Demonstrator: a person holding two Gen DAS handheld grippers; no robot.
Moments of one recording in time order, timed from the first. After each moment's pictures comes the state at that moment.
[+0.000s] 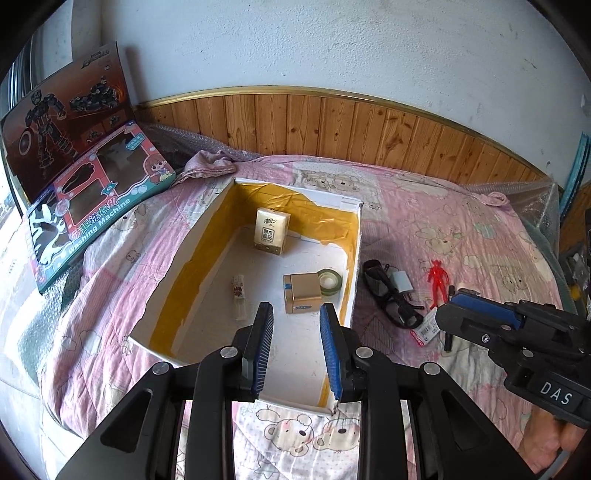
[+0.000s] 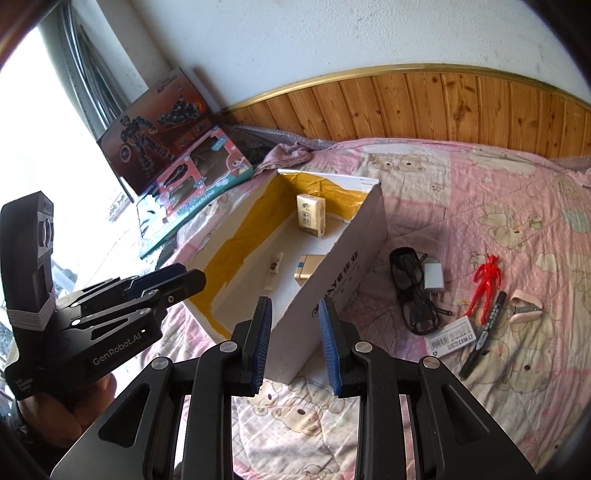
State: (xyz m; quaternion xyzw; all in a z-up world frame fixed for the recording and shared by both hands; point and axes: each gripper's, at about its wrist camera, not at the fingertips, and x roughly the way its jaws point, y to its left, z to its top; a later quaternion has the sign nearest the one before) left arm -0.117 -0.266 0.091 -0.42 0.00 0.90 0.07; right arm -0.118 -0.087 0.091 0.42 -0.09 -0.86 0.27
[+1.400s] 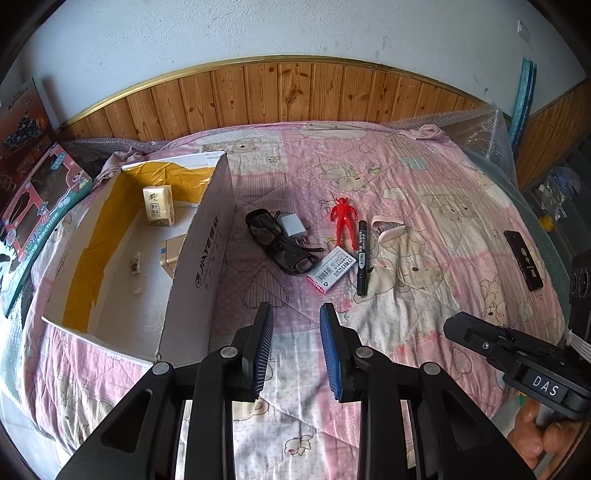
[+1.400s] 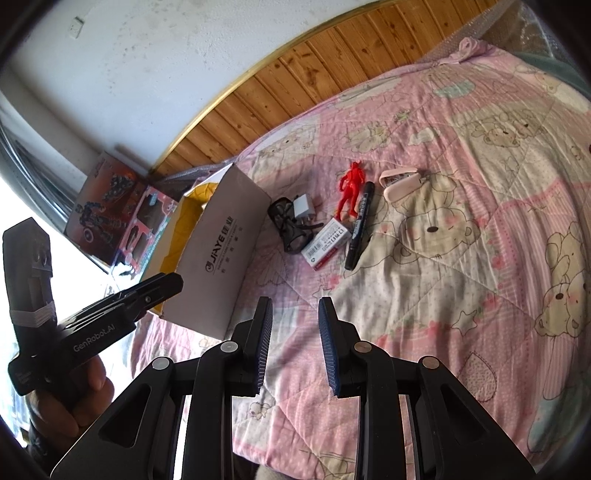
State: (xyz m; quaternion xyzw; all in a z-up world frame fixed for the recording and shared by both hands) left arm -0.071 -0.126 0.053 -0.46 0.07 0.87 0.16; right arm -0.031 0.087 0.007 0.42 -0.27 -0.85 0.15
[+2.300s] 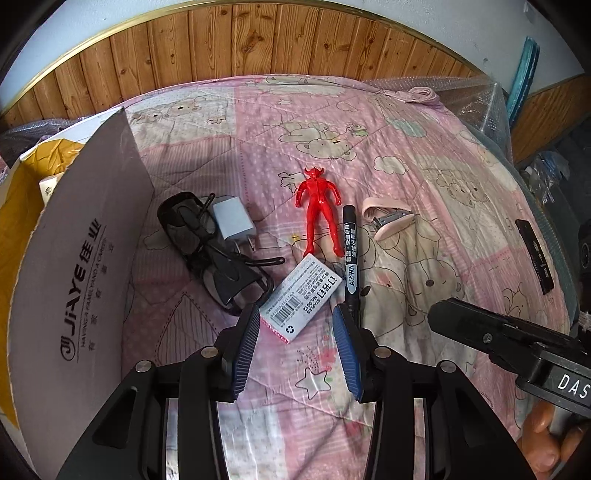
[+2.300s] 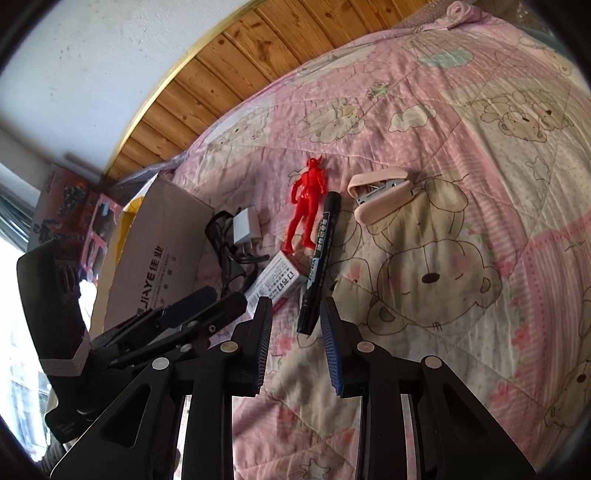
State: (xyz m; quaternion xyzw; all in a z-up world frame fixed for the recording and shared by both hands) left arm -0.173 -0.061 -0.052 -0.51 0.06 0.83 0.23; right arm -0.147 0.097 -0.052 0.48 -0.27 -0.83 0.10
